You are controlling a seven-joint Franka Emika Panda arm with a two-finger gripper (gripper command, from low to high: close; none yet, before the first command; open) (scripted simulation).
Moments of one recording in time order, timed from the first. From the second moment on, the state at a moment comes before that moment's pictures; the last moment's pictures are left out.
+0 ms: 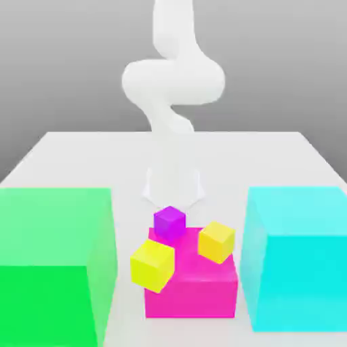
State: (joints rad) arm -0.01 -0.76 0.01 -2.28 0.00 2.27 0.83
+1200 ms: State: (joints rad) arm -0.73 0.03 -0.22 -2.48 -0.03 2.60 2.45
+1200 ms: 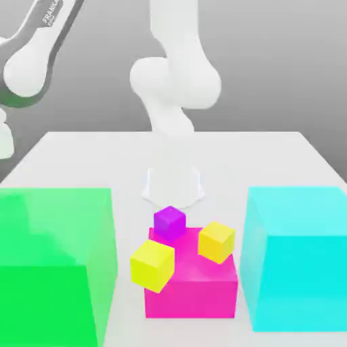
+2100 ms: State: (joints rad) arm -0.84 0.34 -0.11 -2.63 0.18 2.97 2.78
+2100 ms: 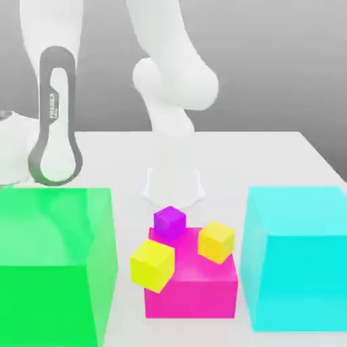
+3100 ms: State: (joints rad) arm -0.72 -0.08 -0.25 -2.65 0.08 2.56 2.55
